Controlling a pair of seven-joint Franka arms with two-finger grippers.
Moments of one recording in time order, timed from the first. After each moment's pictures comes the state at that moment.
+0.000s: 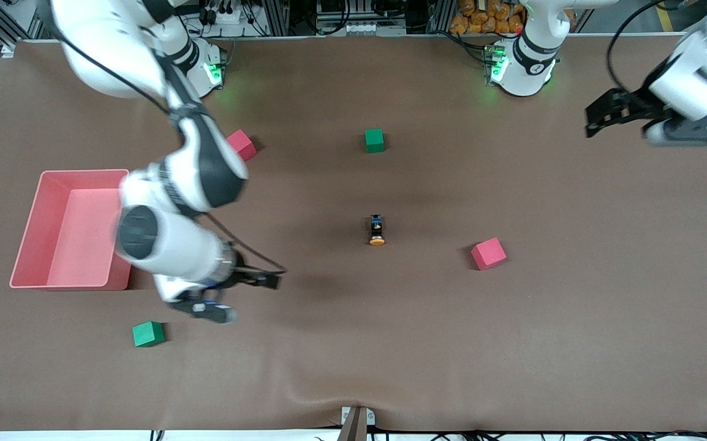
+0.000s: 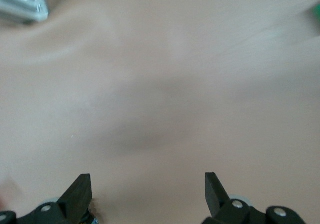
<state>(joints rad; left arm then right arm) -0.05 0.01 -0.17 -1.53 -0.07 1.43 -0.17 0.26 0.65 0.07 -1.10 0.13 1.80 0.61</state>
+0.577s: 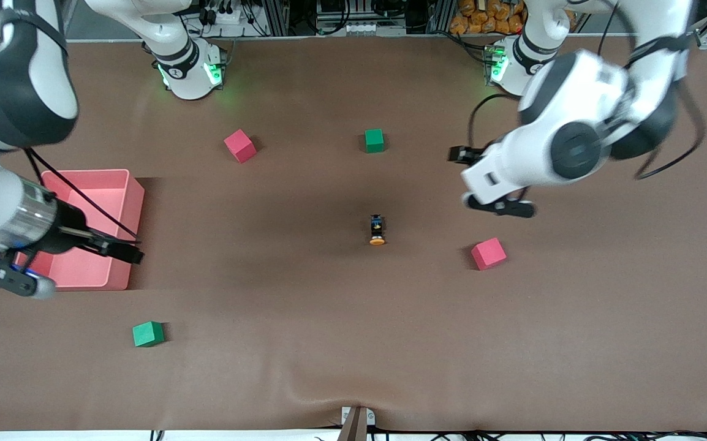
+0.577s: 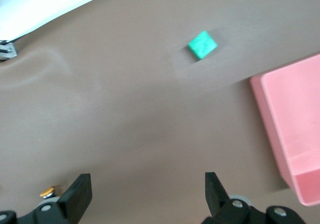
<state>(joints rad) -0.31 0.34 -0.18 -1.53 -0.19 1.45 -0.29 0.06 0.43 0.09 -1.11 0.06 1.55 0.49</state>
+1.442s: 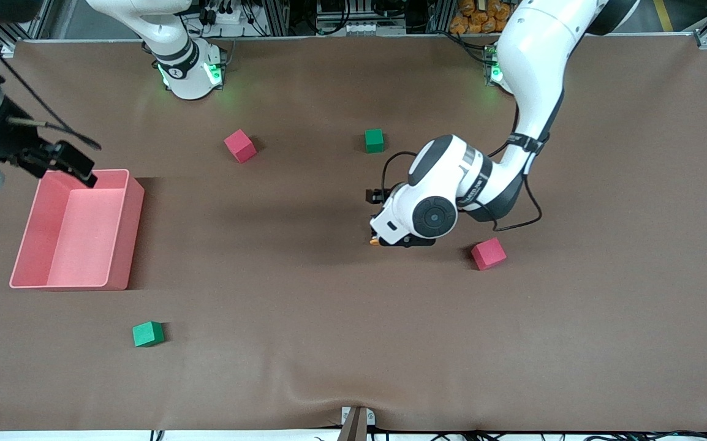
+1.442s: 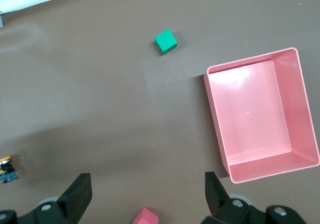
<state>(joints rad) -0.49 0.72 -0.18 -1.34 -0.27 1.72 -0.56 0.01 -0.06 0.09 -1.64 0.00 1.68 0.31</state>
